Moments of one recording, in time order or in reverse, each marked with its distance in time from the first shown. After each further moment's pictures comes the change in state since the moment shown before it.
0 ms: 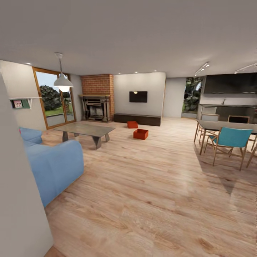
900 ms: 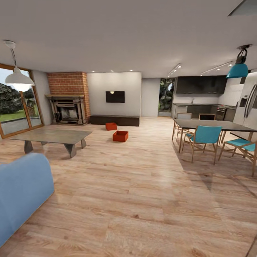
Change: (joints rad) left arm 0.000 0.000 0.000 0.001 0.000 -0.005 0.000; right arm 0.000 -0.001 0.003 0.000 0.001 0.000 0.000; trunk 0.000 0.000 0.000
